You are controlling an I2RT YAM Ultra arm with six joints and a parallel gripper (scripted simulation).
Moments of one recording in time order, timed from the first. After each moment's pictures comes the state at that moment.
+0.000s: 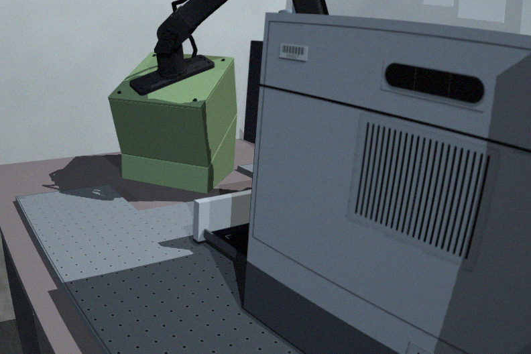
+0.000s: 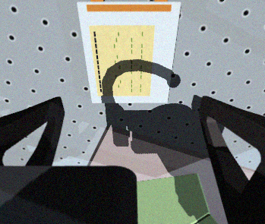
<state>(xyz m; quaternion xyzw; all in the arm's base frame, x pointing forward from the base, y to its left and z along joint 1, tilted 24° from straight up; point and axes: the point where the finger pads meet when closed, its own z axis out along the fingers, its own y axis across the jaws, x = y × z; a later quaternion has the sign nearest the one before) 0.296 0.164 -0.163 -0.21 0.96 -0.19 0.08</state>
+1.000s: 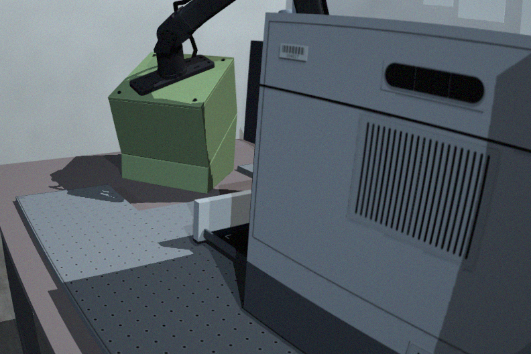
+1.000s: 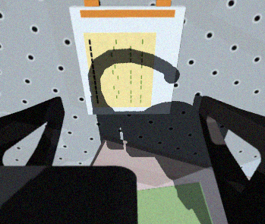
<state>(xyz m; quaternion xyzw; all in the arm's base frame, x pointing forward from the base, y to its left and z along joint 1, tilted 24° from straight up) 0.301 0.158 -0.181 -0.20 0.96 -0.19 0.08</state>
